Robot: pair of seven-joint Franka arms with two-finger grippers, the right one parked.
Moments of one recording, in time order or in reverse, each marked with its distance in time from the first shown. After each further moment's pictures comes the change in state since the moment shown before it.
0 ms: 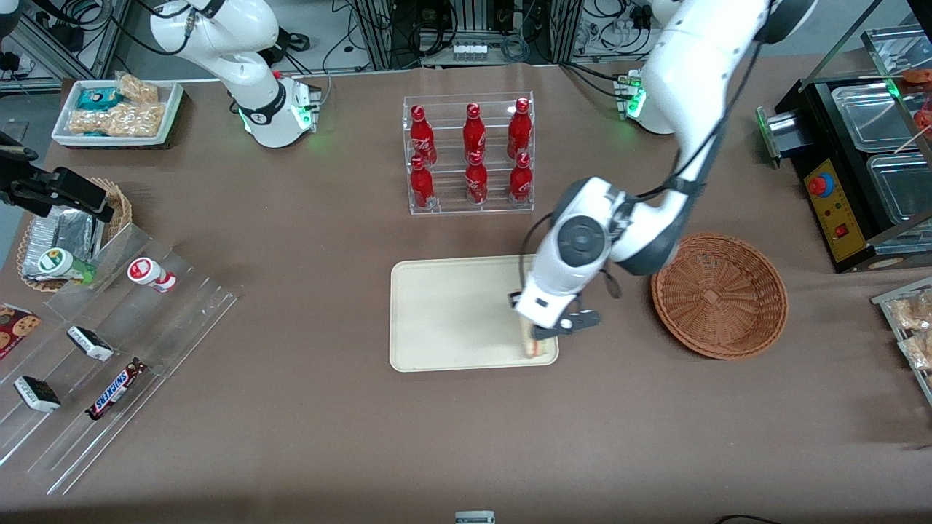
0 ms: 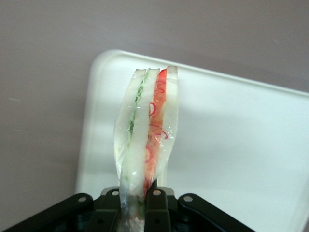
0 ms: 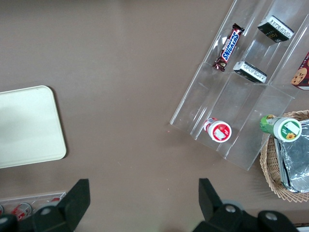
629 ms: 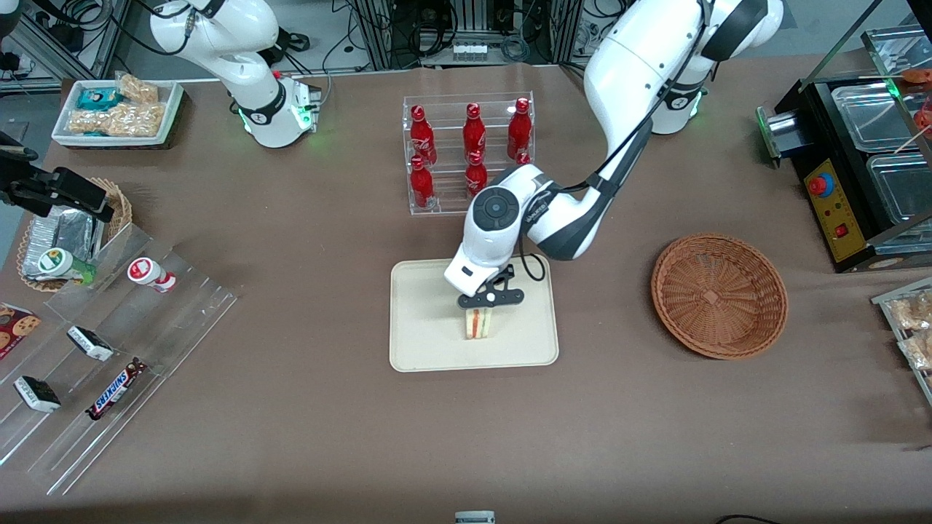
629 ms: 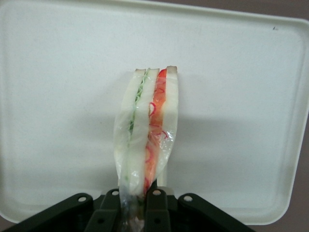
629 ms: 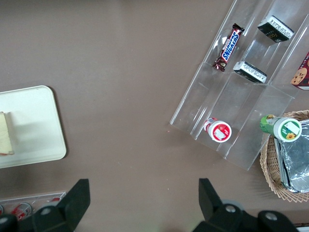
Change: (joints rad) arm -0.139 0.075 0.000 0.022 0.057 0.072 -0.055
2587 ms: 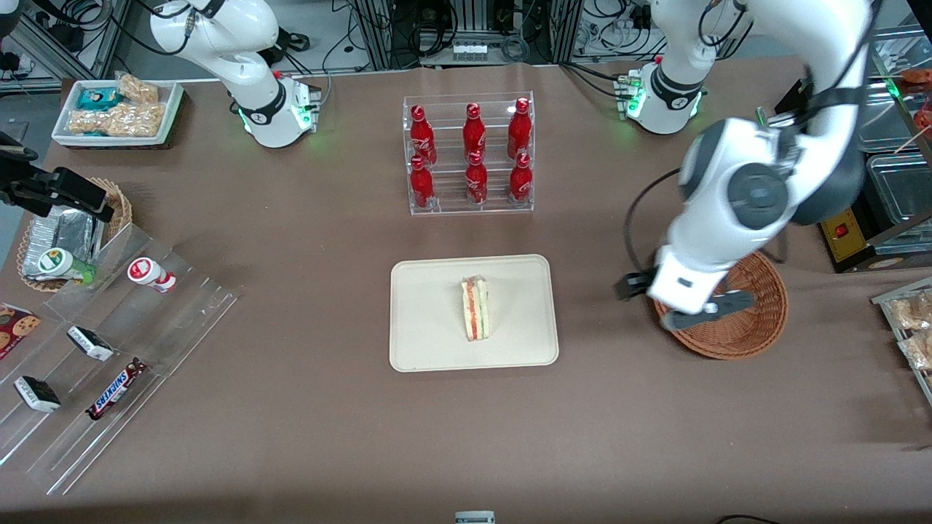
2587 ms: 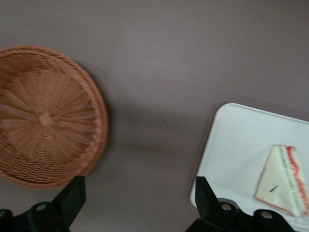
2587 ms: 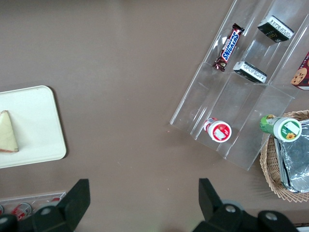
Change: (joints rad) arm 0.470 -0.470 0.030 -0.169 -0.055 -0.391 0.345
